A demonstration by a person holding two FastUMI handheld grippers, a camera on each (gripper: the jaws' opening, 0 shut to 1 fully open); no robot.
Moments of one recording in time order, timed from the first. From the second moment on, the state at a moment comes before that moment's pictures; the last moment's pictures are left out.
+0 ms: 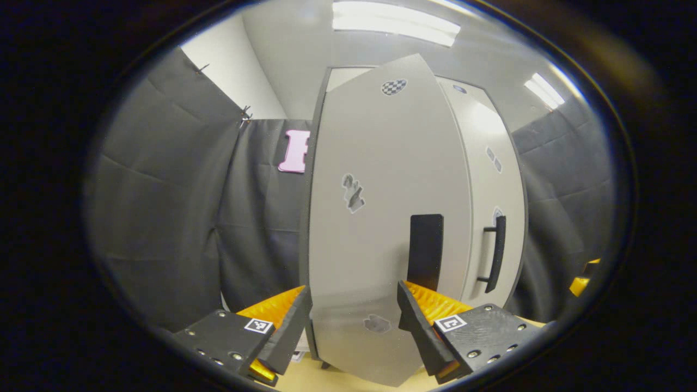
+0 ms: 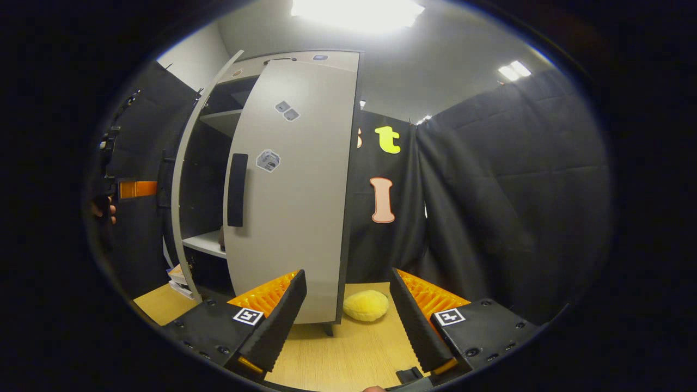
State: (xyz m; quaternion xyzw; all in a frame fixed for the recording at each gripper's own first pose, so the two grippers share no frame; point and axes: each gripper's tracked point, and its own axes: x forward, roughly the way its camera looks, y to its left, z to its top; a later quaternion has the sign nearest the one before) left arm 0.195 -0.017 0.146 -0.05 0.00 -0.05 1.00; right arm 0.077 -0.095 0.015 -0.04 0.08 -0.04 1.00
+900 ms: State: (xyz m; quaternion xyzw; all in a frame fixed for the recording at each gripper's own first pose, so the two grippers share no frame) left arm 0.089 0.055 0.146 -0.02 0.00 -0.02 1.00; right arm 0.049 -0.057 0.059 -0.01 0.03 0.02 1.00
